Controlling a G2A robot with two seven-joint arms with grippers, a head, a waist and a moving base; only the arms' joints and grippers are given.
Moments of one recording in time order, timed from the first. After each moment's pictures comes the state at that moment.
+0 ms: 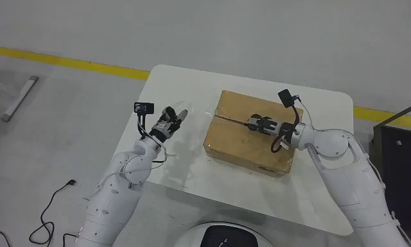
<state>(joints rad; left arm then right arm) 1.03 -1.28 -1.23 -1.40 0.71 -0.20 -0.21 -0.94 -1.05 1.27 -1.48 0.01 0.04 0.86</state>
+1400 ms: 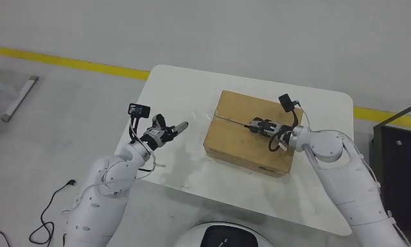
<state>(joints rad) 1.15 -1.24 -1.36 -1.65 0.70 -0.22 -0.51 -0.93 -1.06 1.24 -1.39 0.00 0.07 0.82</state>
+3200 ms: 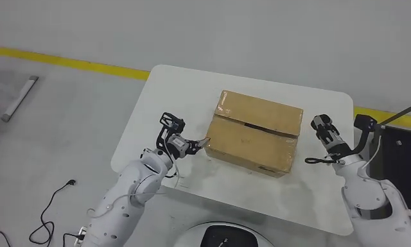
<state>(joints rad) 1.14 -1.24 -1.17 -1.64 1.11 -0.22 -0.32 -1.46 -1.03 1.67 -1.73 -0.35 -0.08 0.19</state>
